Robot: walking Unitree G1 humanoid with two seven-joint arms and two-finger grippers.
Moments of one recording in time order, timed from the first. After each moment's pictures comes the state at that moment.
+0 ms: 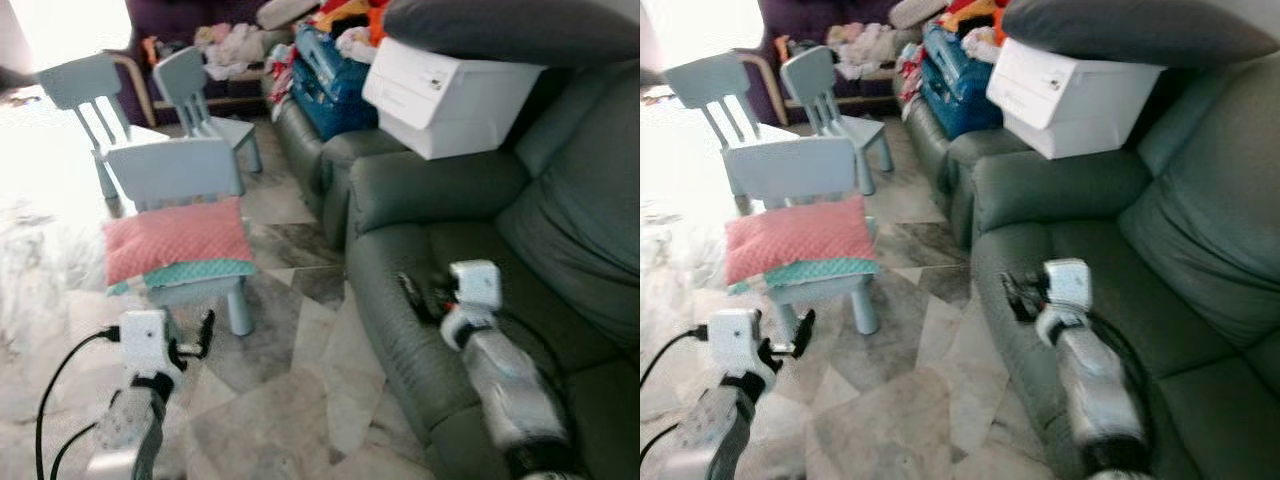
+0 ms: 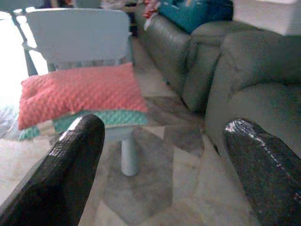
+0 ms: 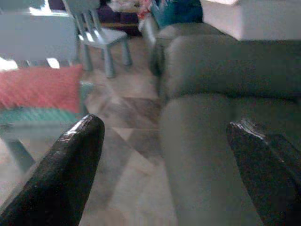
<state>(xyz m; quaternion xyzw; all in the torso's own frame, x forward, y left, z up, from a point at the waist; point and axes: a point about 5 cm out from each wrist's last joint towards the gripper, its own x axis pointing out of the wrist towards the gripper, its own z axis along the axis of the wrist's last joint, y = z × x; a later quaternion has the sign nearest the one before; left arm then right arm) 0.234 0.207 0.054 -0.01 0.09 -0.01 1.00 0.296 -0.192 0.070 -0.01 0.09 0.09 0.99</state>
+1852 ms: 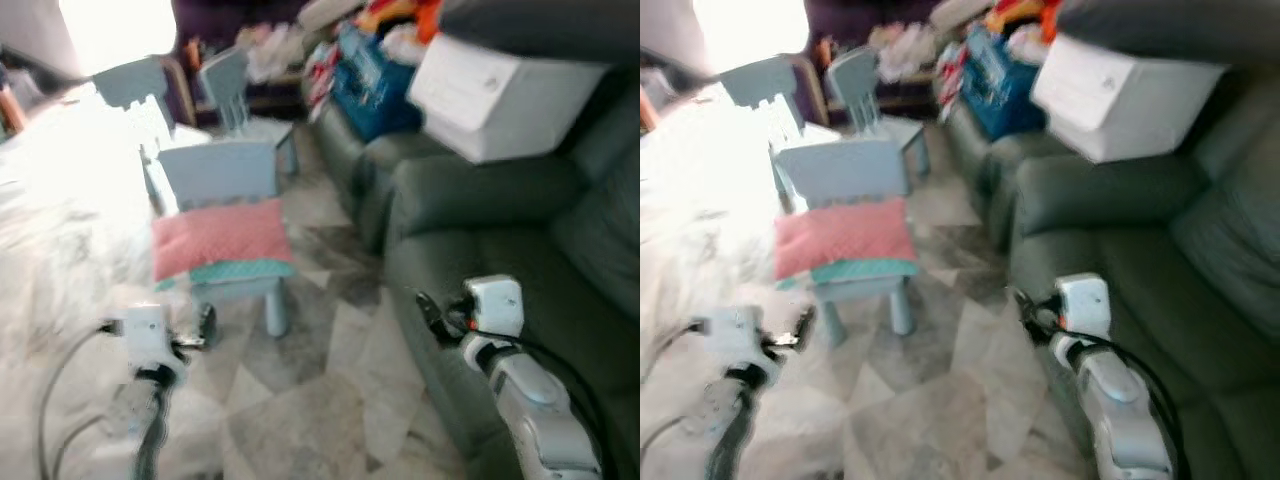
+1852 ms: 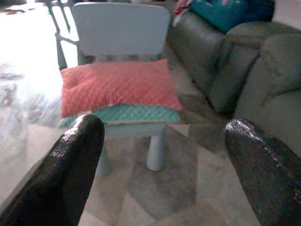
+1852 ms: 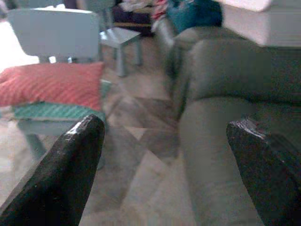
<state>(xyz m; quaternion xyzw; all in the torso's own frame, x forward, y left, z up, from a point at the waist) 0.249 0.205 0.060 -0.04 0.11 0.02 0.99 0.276 -0.197 0.084 -0.02 0.09 0.09 0.99</state>
